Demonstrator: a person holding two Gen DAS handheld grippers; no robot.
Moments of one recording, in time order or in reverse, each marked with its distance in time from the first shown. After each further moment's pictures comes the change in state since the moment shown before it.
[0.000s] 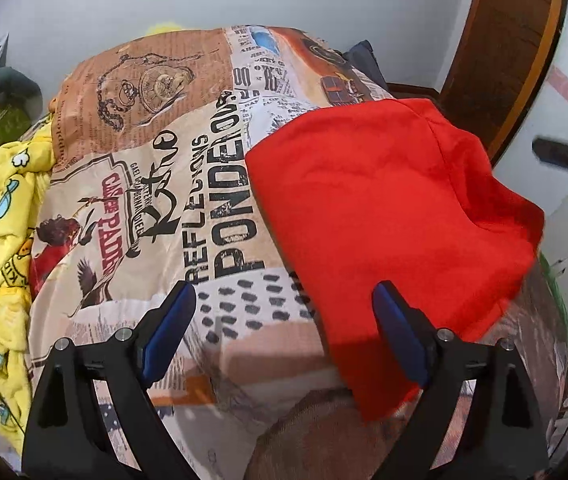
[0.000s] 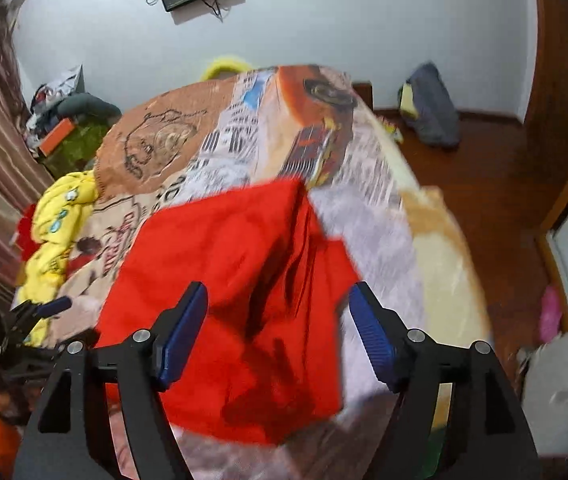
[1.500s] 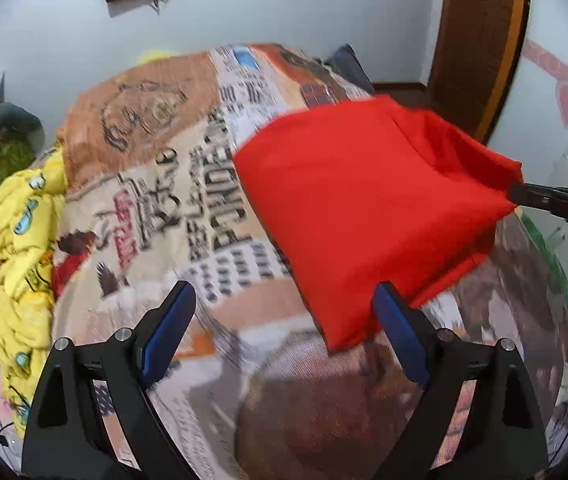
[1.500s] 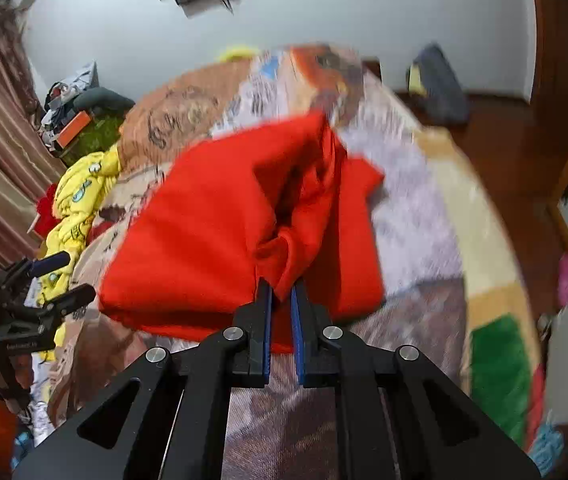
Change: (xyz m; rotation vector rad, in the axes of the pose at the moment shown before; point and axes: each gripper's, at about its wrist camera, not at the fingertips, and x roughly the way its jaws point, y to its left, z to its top) left arm -0.044 -0.022 -0.027 0.090 -0.062 0.036; right arm -0.020 0.023 -0.064 -0.009 -0.033 0.029
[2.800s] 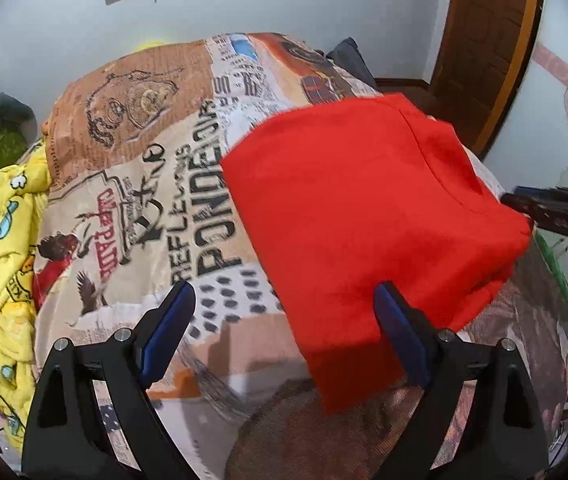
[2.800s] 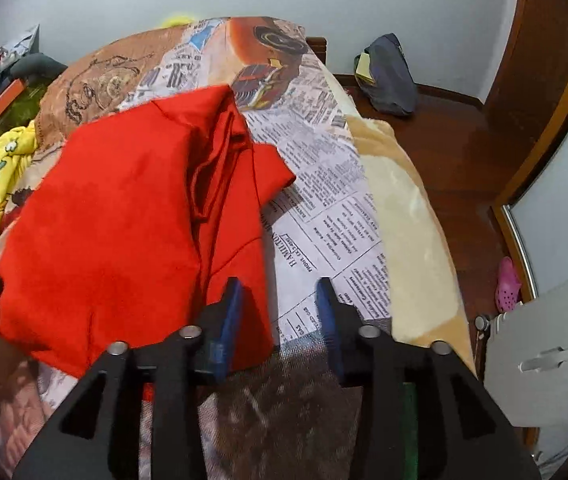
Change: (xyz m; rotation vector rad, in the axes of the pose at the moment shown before) left arm 0.042 0.002 0.022 -0.023 0.042 -0.021; right arm 0.044 -0.049 0.017 -0.032 0.126 -0.253
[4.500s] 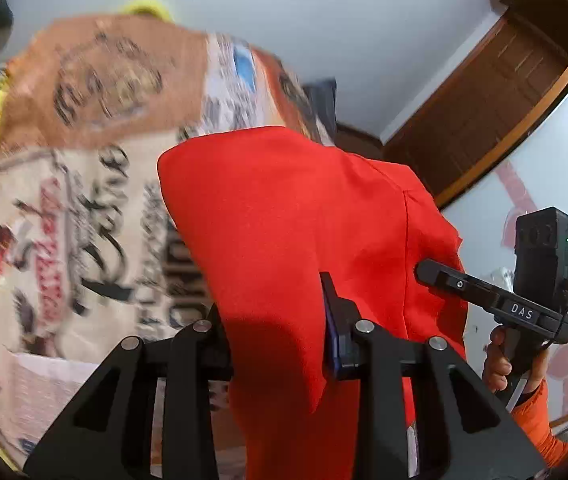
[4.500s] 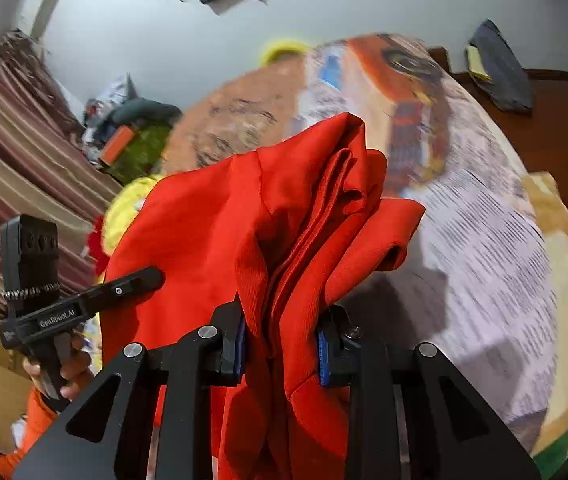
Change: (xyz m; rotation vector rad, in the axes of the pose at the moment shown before) left arm 0.000 0.101 0.078 -0.313 -0.038 -0.375; right arm 0.004 0.079 0.093 0.072 -0.033 0.536
